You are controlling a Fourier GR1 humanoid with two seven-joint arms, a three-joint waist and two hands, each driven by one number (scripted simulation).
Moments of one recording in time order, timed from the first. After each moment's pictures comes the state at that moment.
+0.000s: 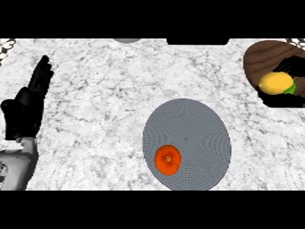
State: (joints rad) left arm -0.24 0.28 -0.01 -1.59 -0.11 0.18 0.18; right arm -0.42 -0.40 -0.17 -1.28 0.36 -0.09 -0.08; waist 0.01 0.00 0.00
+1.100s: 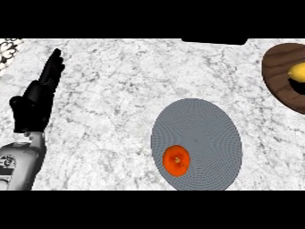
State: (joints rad) left arm -0.30 0.25 -0.03 -1.58 -0.11 0.14 0.17; right arm -0.79 -0.61 -0.35 -0.33 0.52 -0.36 -0.45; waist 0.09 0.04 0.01
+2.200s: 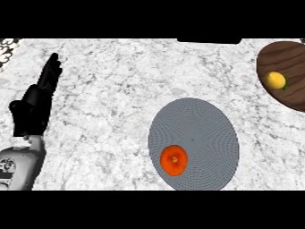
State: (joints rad) left arm -0.27 0.24 -0.02 -1.58 -0.12 0.15 0.15; right arm -0.78 -0.78 -0.59 -0.15 0.29 0.10 -0.73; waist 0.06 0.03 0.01
